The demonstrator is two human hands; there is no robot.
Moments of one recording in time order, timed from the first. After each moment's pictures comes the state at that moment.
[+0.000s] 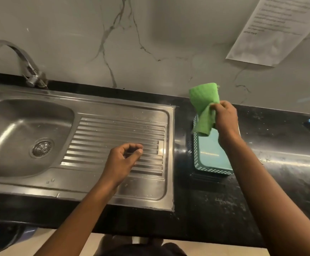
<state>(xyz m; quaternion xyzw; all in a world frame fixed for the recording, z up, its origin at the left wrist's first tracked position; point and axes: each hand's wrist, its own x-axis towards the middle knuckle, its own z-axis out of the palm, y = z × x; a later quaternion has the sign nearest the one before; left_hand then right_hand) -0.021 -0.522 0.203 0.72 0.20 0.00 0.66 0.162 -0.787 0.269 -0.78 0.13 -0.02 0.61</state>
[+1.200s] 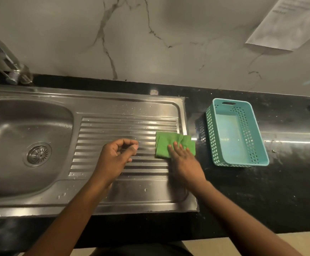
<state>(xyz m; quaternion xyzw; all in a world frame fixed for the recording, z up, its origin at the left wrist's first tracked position) 0.007 -0.422 0.185 0.69 0.18 -0.06 0.70 0.050 -0.684 0.112 -0.98 -0.18 0.13 0.05</state>
